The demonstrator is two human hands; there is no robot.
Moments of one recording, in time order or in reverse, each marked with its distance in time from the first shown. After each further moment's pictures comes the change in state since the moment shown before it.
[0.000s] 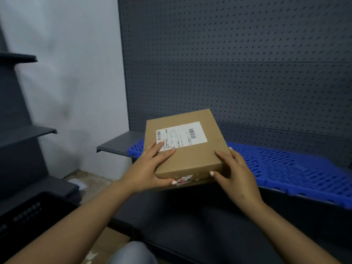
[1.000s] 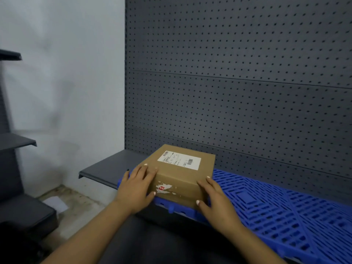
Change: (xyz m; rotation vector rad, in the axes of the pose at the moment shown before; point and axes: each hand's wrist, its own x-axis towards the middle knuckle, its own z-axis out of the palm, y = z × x) left_hand 0.108 -0.140 0.052 0.356 -0.070 -0.317; right_hand 0.160 0.023 0.126 -0.103 -0.290 0.003
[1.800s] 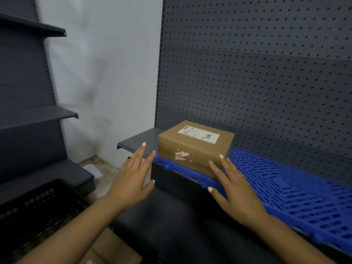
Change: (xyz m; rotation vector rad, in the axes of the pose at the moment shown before) left_hand -0.101 -0.069 -0.012 -0.154 0.175 -0.024; right_hand -0.026 -0.041 0.022 -0.338 -0.056 -0.301
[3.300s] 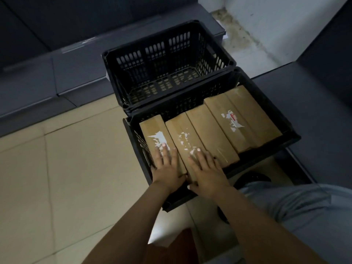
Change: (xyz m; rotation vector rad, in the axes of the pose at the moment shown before) left_hand -0.437 -0.106 0.116 -0.036 -0.899 -1.103; right_hand -0.151 -0.331 0.352 0.066 -0.910 -0.604
